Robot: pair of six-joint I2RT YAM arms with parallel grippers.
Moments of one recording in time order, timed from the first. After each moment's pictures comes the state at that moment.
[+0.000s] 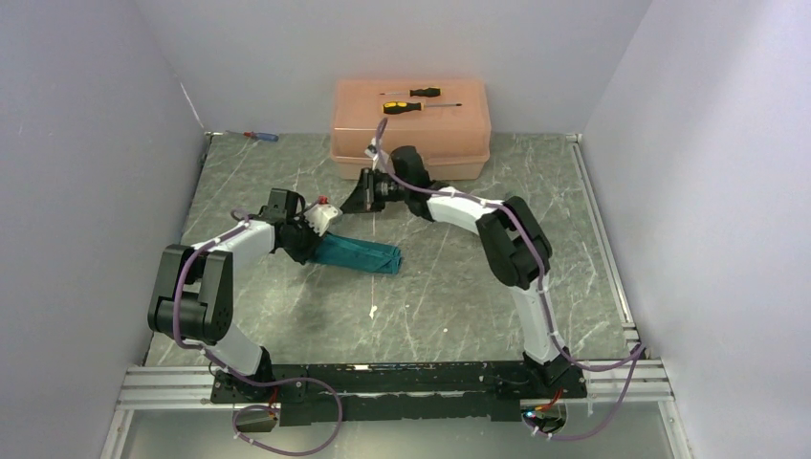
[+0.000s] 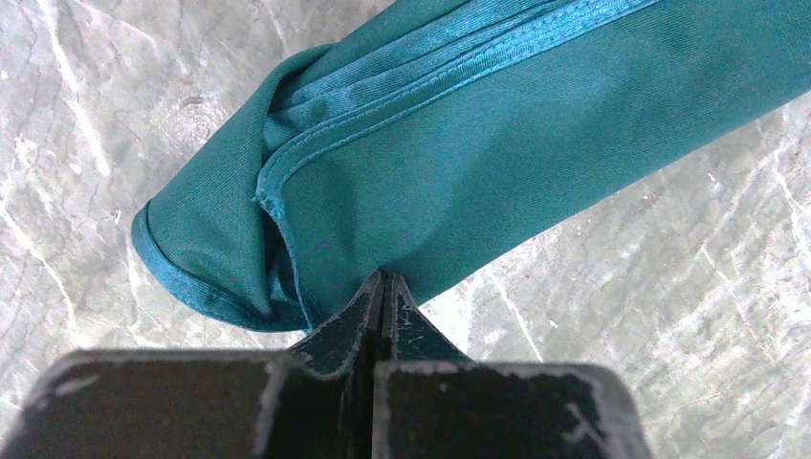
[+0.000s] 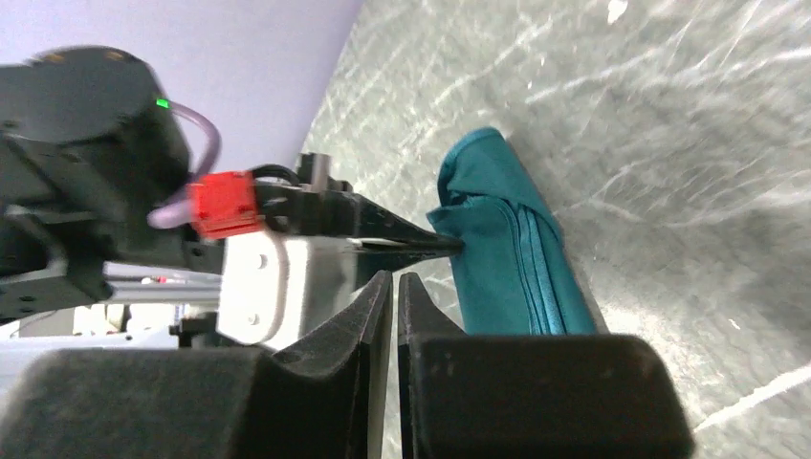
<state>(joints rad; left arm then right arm) -0.16 1.58 0.86 -0.36 0.30 0.59 0.64 2.23 1.59 0.24 -0.77 0.74</state>
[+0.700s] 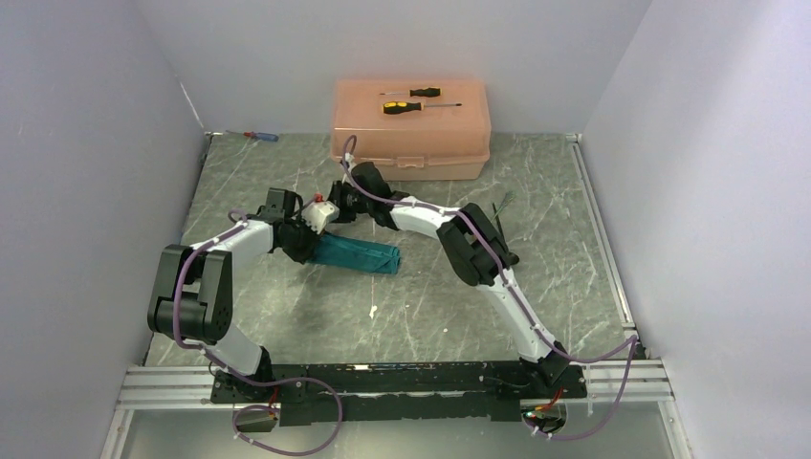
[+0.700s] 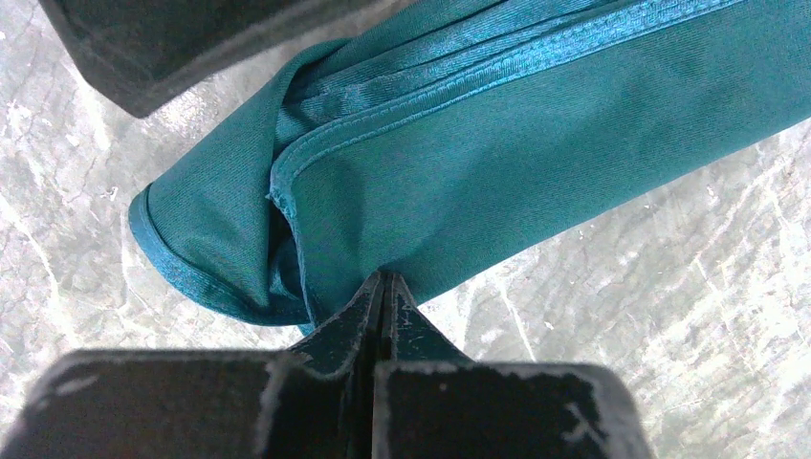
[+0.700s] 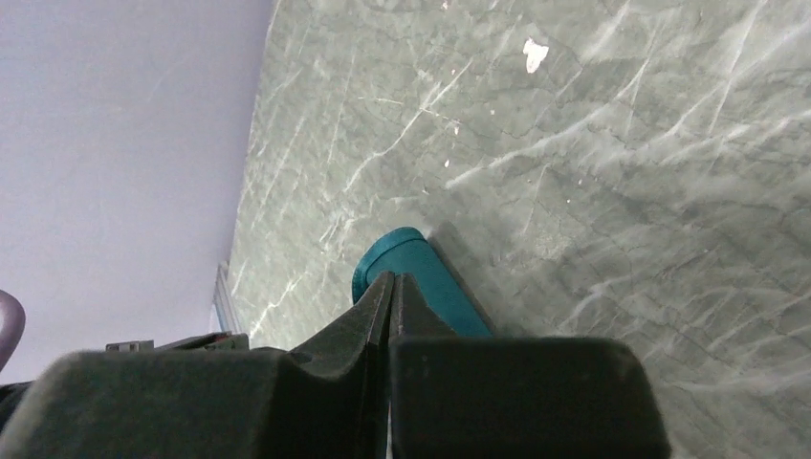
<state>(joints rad) -0.15 1.58 0.86 -0.36 0.30 0.51 0.75 2.49 1.90 0.16 -0.49 0.85</state>
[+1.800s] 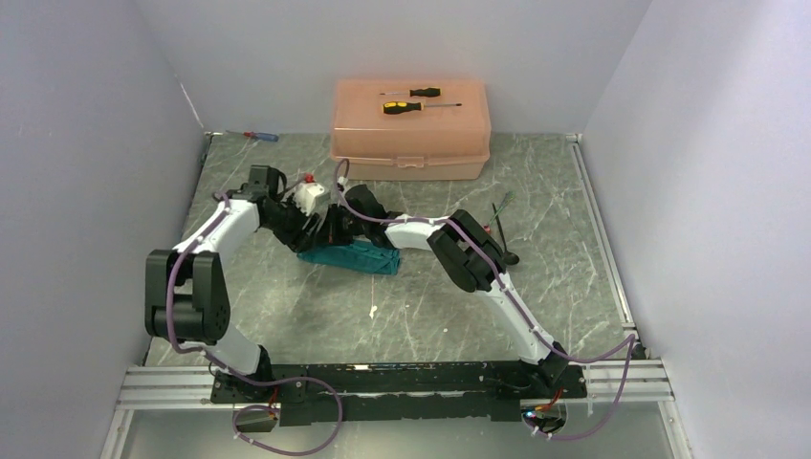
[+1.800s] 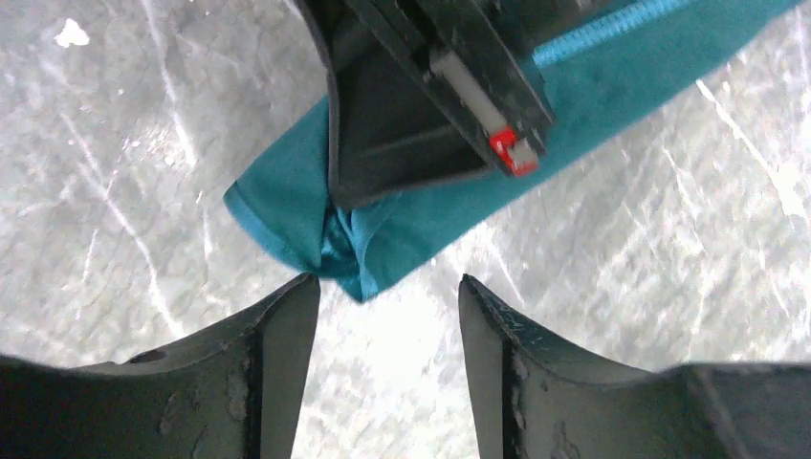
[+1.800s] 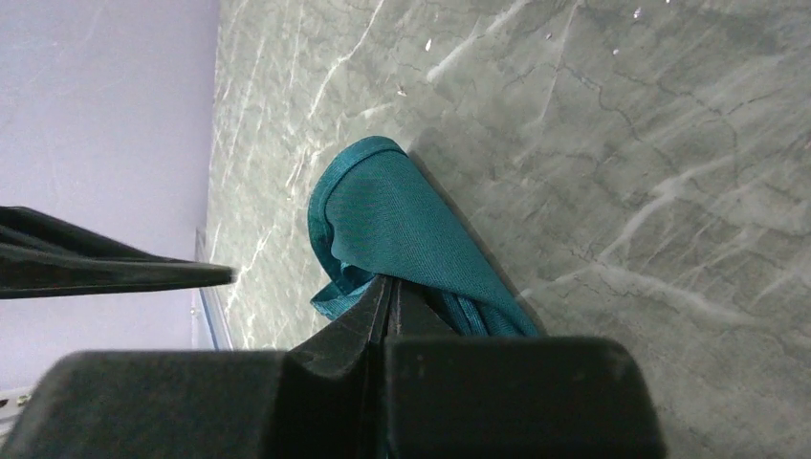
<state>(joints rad) -0.08 1.59 1.06 -0.61 0.43 0.58 0.82 2.49 1.74 0.26 -0.46 0.89</state>
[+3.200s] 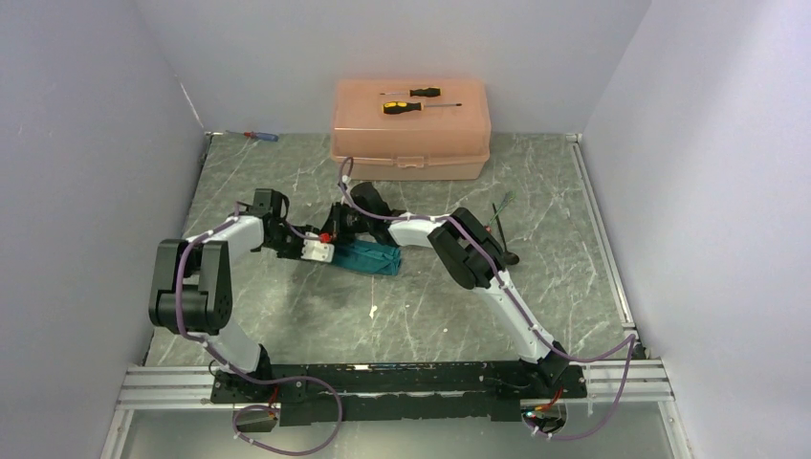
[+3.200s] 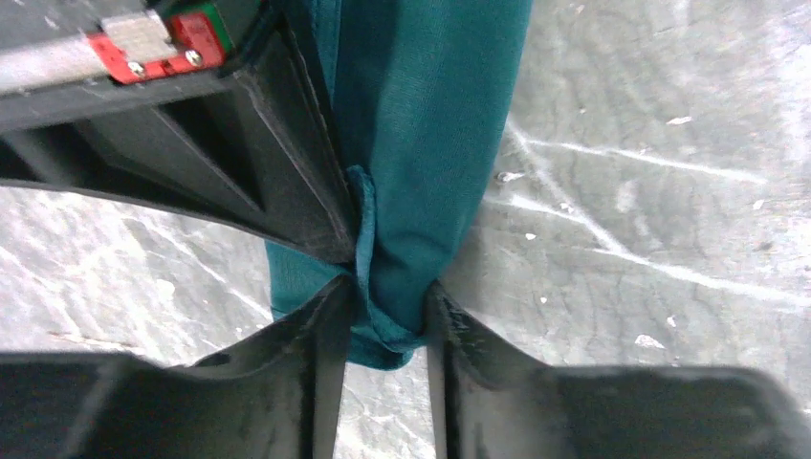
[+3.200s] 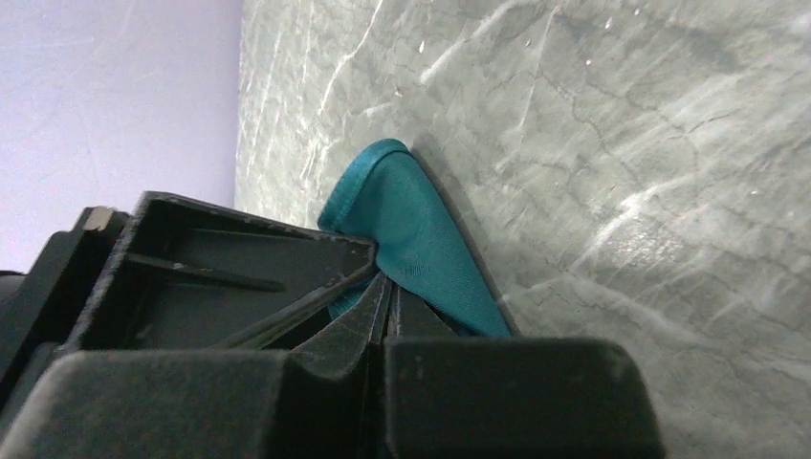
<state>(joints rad) -0.05 1.62 0.86 -0.44 0.50 1.72 0.78 2.52 1.76 0.30 -0.56 0.93</state>
